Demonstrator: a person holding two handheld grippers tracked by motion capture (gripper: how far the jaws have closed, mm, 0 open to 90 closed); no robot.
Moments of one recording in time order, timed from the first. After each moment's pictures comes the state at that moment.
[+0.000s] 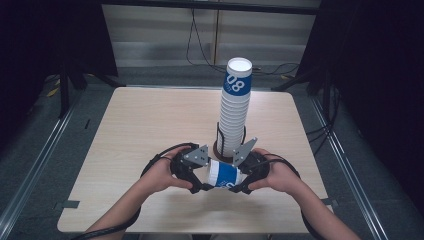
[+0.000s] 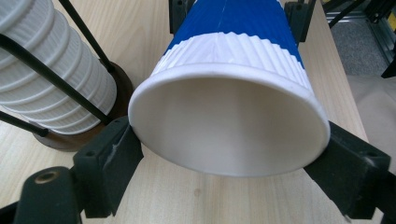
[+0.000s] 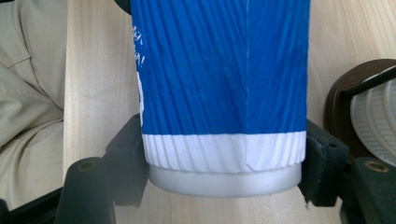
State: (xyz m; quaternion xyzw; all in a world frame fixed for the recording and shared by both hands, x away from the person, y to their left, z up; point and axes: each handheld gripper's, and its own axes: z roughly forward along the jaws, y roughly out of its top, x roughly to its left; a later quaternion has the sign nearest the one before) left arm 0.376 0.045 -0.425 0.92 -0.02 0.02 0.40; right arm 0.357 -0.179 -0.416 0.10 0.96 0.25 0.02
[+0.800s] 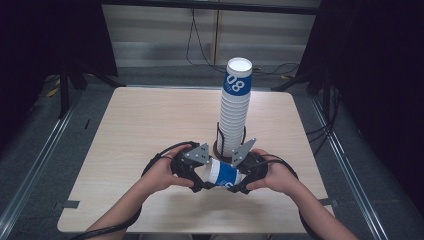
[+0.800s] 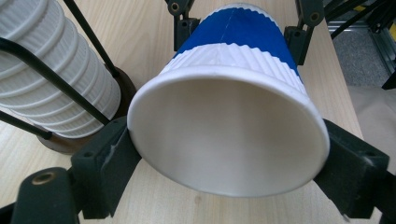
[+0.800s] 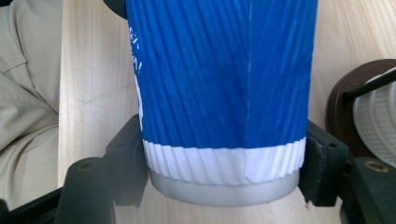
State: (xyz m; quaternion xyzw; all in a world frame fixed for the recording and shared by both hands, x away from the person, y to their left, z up) left arm 0.377 0.043 -0.422 0.91 -0.01 0.02 0.41; right arm 0.358 -0.176 -0.421 0.11 0.96 0.26 0.02
